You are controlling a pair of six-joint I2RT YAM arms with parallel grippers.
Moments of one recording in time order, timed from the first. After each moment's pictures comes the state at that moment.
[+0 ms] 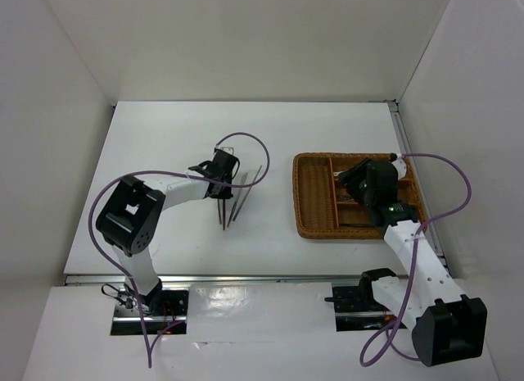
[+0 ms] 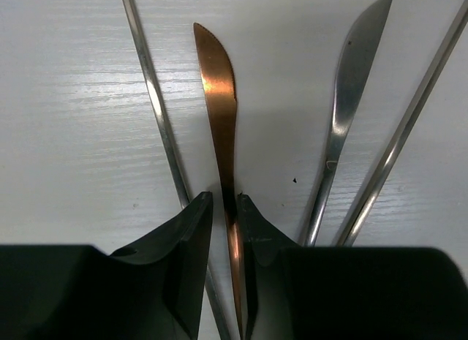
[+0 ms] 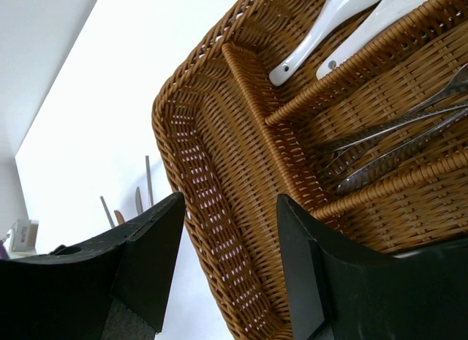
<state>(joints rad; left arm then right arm) -0.51 1.79 1.04 -0.27 -0.24 -0.42 0.13 0.92 0.65 -0.29 0.14 0.90</state>
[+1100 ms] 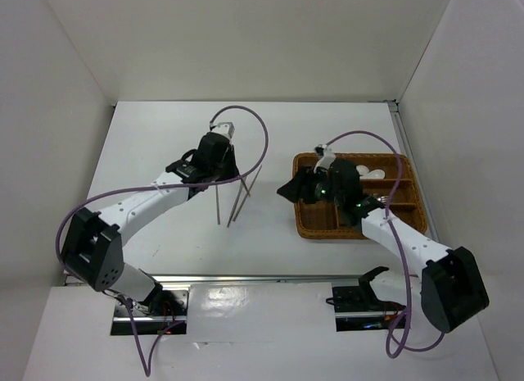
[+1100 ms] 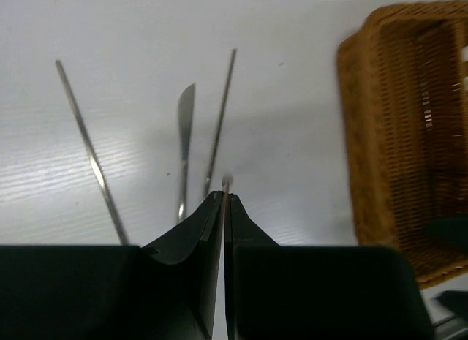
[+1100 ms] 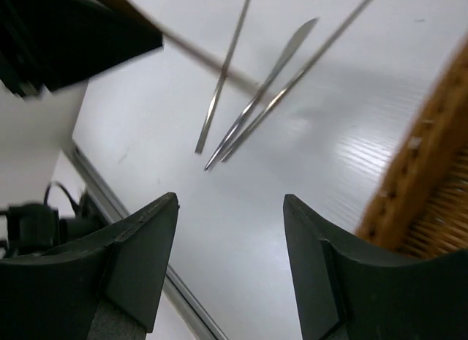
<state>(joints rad) -0.56 1.50 1.12 -0.32 -0.12 -0.48 0.41 1.13 0.62 0.11 -0.38 0.60</state>
